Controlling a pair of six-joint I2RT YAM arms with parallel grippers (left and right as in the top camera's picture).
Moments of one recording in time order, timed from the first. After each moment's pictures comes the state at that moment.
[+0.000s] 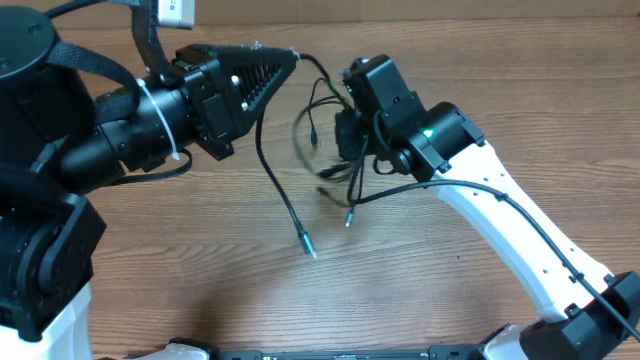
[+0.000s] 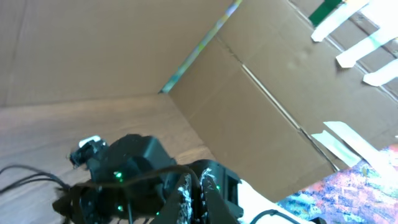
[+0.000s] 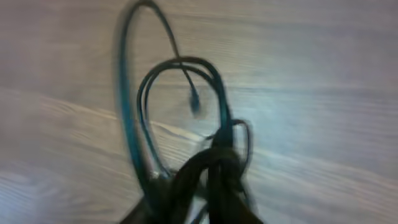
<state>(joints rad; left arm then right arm) -0.26 1.43 2.34 -1.10 0.72 -0.55 0.60 1.66 1.64 -0.95 0.06 0.41</state>
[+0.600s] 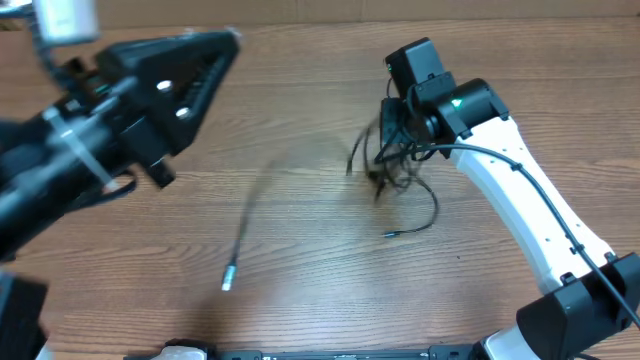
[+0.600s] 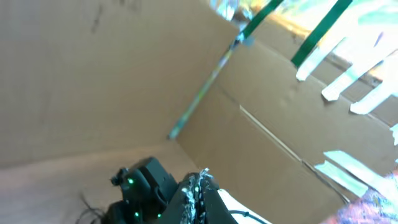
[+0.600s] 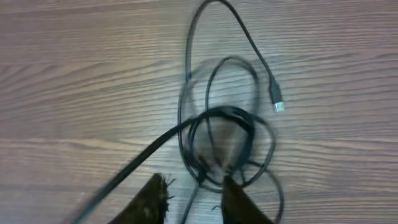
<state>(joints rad) -0.13 1.38 2.47 -1.05 0.72 -0.58 0.42 1.71 1.64 -1.04 0.13 0.43</state>
